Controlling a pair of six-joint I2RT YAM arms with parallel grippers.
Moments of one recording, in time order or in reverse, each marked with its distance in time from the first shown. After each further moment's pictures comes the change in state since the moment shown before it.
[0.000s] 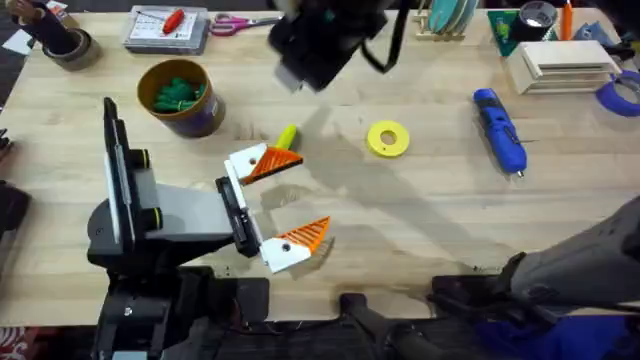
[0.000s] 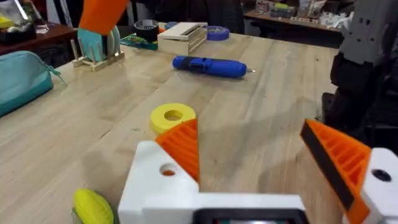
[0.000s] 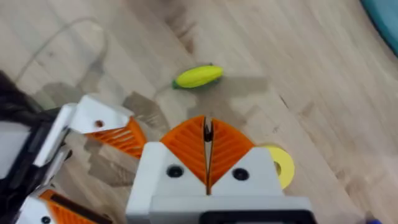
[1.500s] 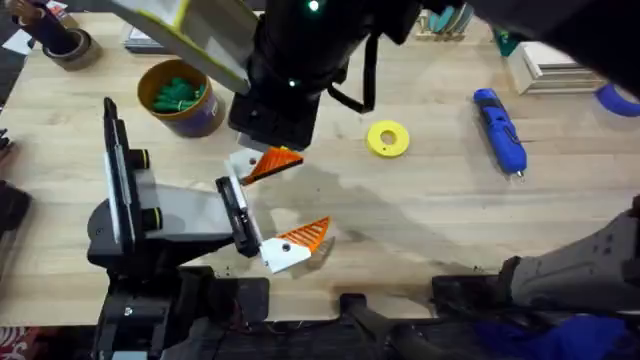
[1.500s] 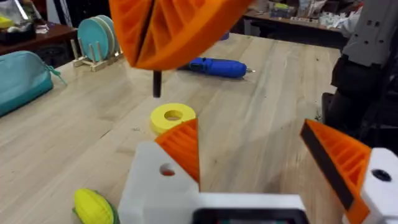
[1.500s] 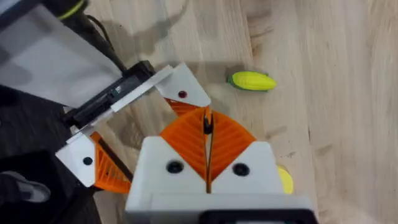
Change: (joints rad) left arm 0.000 0.000 0.000 0.000 0.000 0.000; right arm 0.182 0.000 0.025 -0.047 -0.076 -0.251
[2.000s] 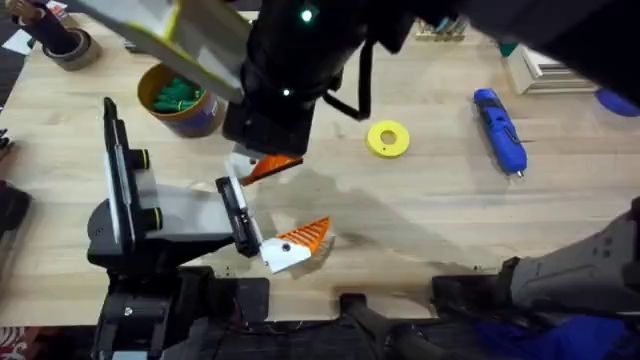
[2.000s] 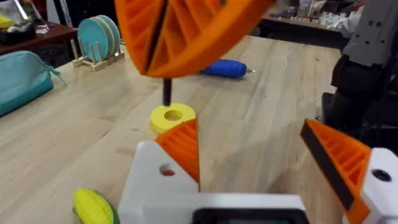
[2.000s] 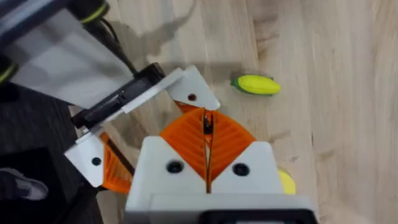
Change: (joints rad) left arm 0.000 0.000 0.000 0.000 0.000 0.000; right arm 0.024 0.000 0.000 0.002 0.000 0.000
